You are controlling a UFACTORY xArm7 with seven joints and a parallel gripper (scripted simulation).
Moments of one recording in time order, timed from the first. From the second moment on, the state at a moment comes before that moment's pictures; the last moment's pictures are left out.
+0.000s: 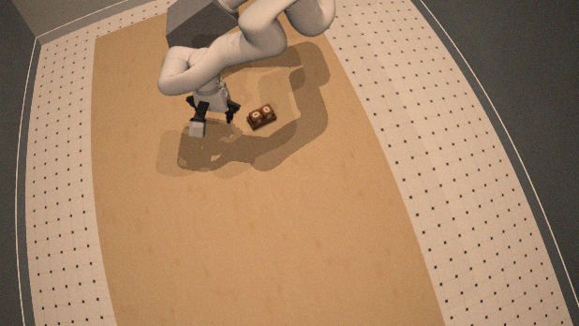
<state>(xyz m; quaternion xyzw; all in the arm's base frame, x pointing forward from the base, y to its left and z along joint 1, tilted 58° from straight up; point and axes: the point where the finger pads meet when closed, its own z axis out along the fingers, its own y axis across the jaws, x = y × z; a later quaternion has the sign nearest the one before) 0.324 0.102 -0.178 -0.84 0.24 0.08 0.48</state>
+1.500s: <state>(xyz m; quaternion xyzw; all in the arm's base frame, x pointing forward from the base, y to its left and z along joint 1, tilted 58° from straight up) 0.321 0.078 -0.164 -0.84 0.24 0.08 0.48</state>
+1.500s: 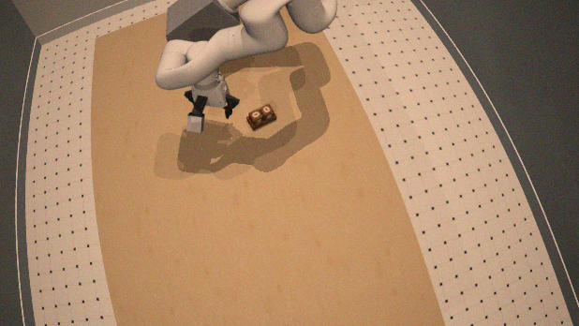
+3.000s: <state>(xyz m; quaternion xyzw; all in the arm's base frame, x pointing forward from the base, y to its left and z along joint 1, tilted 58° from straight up) 0.328 0.056 -0.127 -0.87 0.07 -0.01 0.49</state>
